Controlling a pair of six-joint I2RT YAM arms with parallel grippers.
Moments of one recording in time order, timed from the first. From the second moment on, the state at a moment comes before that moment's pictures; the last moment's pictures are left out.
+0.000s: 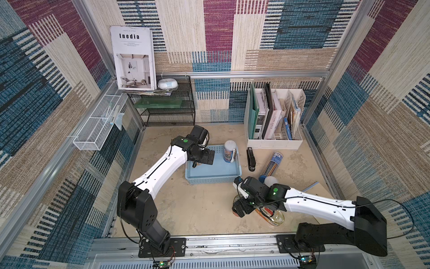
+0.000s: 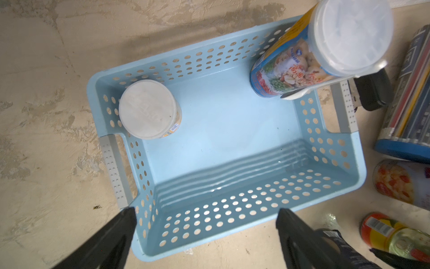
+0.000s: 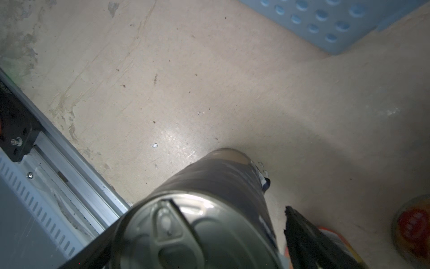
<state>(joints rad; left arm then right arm) -0.46 1.62 1.48 -0.96 -0.03 -0.24 1.03 1.28 0.77 -0.56 -0.03 0.40</state>
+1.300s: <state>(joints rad) -0.48 1.11 0.99 -0.97 0.01 -0.33 1.05 1.30 1.20 -0.73 0.01 0.31</state>
